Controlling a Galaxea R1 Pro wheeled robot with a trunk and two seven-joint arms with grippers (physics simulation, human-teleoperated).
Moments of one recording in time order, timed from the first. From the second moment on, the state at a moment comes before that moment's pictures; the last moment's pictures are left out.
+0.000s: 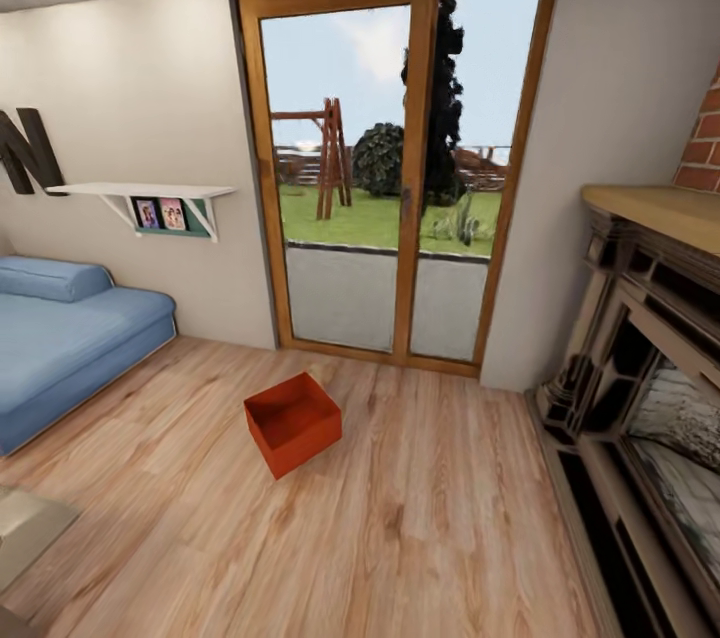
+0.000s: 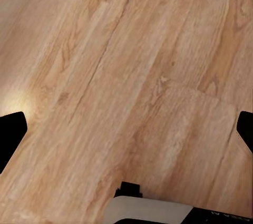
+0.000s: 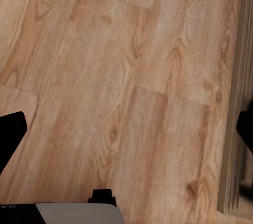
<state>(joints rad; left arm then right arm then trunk) -0.24 0.00 0.15 -0.01 -0.01 -0.46 0.09 -0.25 -0.03 0.02 0.01 0.03 -0.48 -0.10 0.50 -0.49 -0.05</state>
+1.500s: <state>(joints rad) -0.24 0.00 0.15 -0.01 -0.01 -0.46 0.09 -0.25 -0.03 0.02 0.01 0.03 -0.48 -0.10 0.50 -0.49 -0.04</state>
